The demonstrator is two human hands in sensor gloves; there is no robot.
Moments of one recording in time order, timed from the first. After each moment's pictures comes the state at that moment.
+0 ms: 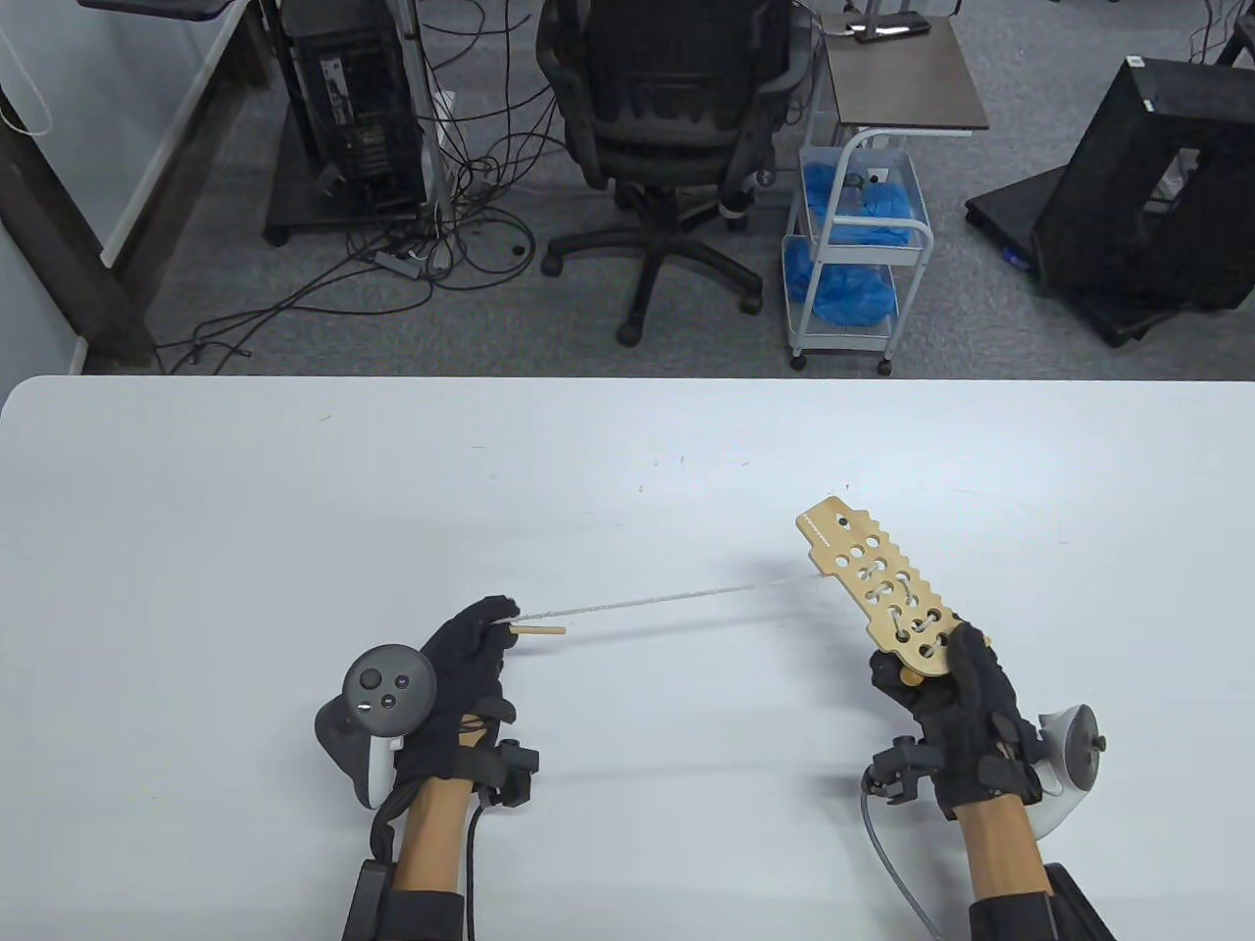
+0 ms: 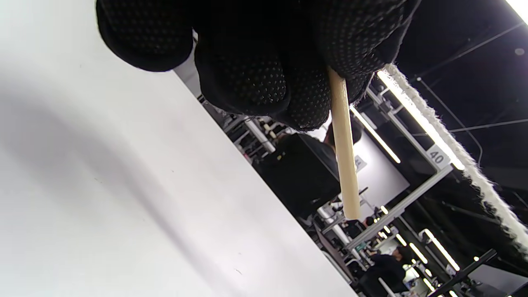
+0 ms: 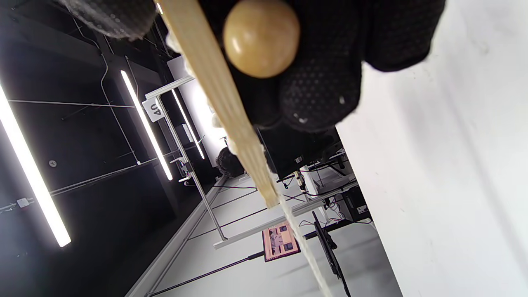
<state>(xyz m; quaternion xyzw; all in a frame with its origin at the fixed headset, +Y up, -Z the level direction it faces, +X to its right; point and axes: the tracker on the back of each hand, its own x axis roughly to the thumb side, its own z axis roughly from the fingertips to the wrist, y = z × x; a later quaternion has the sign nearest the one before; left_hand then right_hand) -0.209 -0.718 -0.267 0.10 0.09 0.39 0.91 0.280 -0.767 -0.246 -0.12 -0.10 0.50 0.85</state>
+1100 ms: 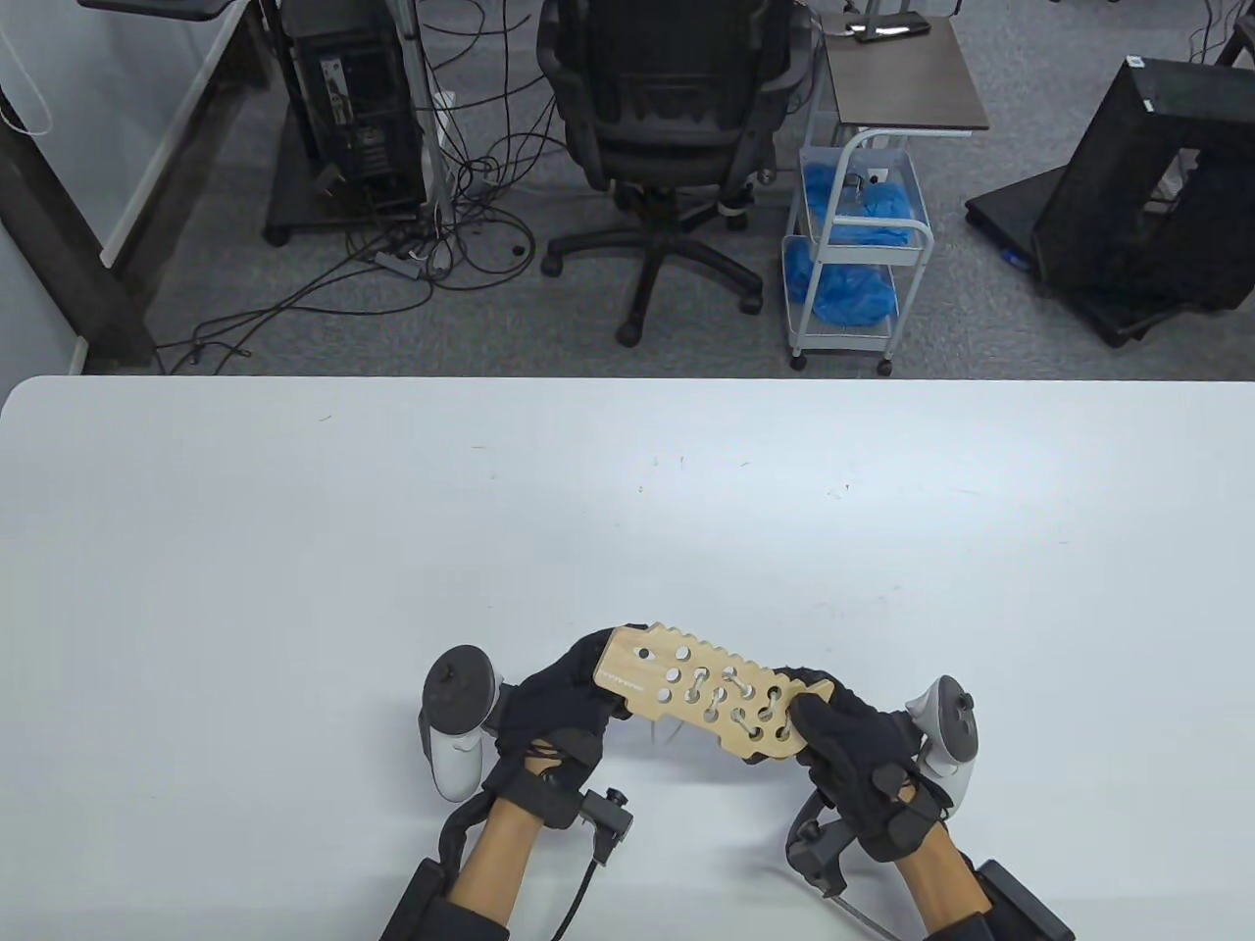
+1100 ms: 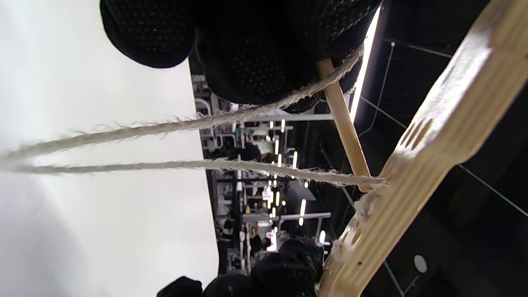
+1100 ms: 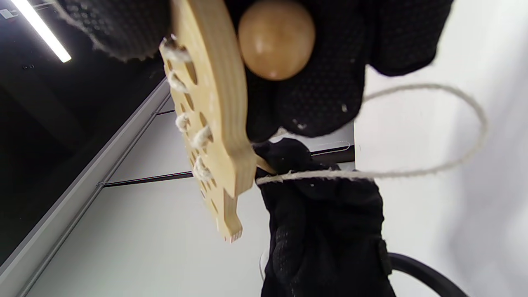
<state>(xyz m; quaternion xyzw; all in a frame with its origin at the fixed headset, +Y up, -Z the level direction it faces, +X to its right) -0.123 -0.733 -0.265 -0.10 -0.13 0.69 0.71 0.177 -0.755 -0.243 0.15 0.08 0.56 0.81</state>
